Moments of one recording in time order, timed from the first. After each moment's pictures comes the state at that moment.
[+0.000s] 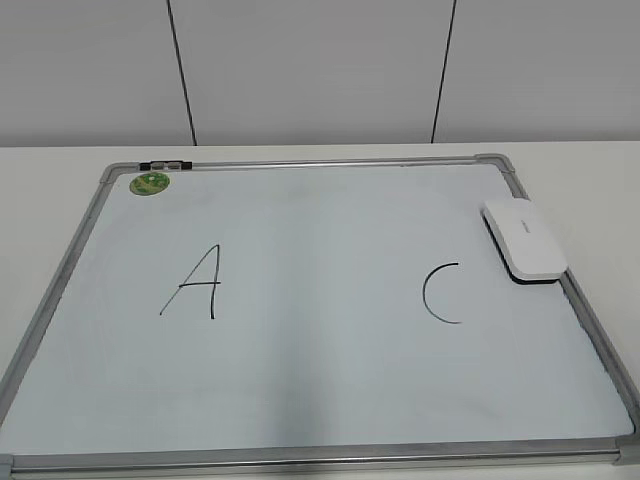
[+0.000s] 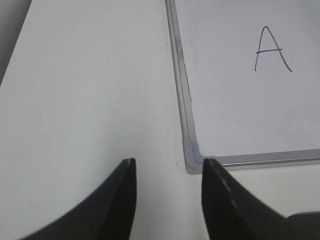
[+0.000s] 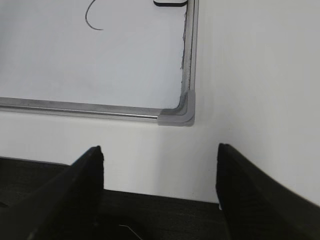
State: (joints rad) left arm -0.11 0.13 -0.51 0.09 1.10 -0.09; right arm 0.16 0.23 -0.49 0.01 1.13 0.02
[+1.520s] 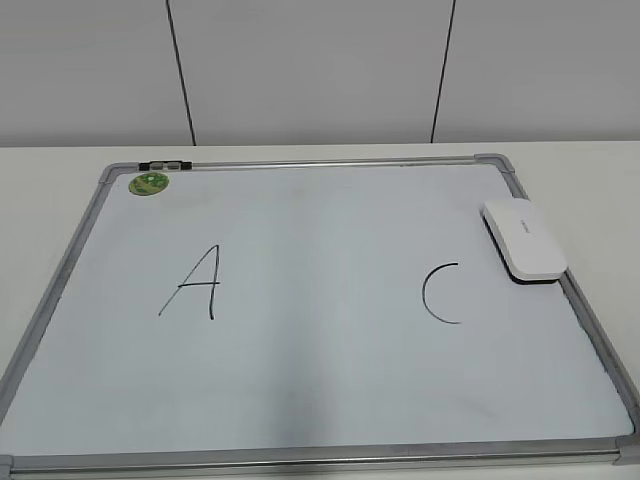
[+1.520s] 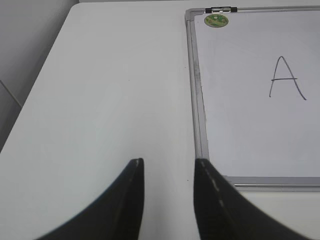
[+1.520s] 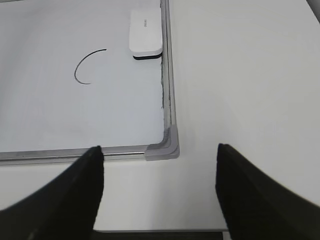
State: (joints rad) left arm -0.02 0.01 -0.51 0.09 1.10 -0.09; right arm 0.02 -0.02 -0.49 0.02 1.14 0.02
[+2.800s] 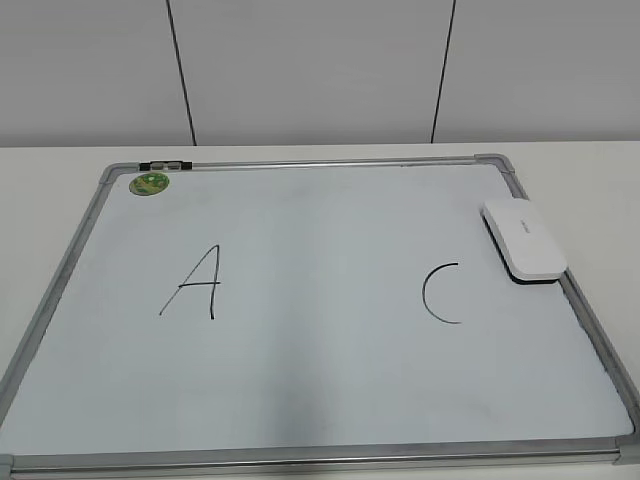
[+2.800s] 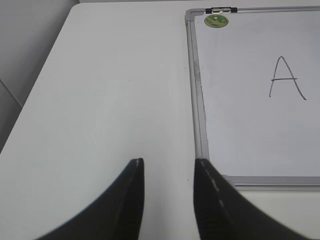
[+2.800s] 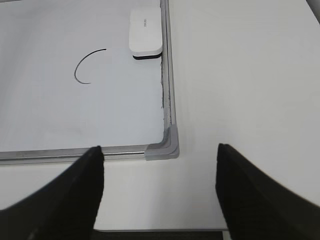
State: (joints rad) left arm -0.02 0.01 -0.51 0.09 1.10 -0.09; right arm 0.02 -0.02 -0.49 0.02 1.14 0.02
